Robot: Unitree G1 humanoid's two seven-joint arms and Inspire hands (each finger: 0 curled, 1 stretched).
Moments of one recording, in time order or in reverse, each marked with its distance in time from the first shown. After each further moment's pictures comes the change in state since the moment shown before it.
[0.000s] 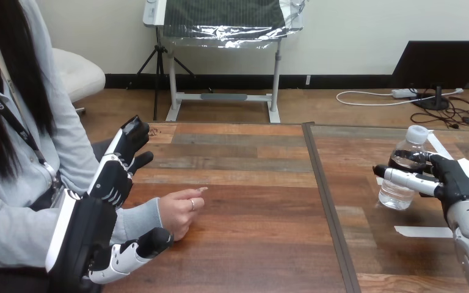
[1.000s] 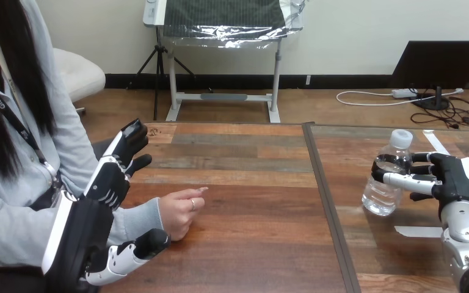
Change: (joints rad) left arm 0.008 0.000 0.014 -0.001 0.000 0.000 -0.005; right arm 0.007 0.043 -0.019 0.000 0.019 -0.038 -0.123
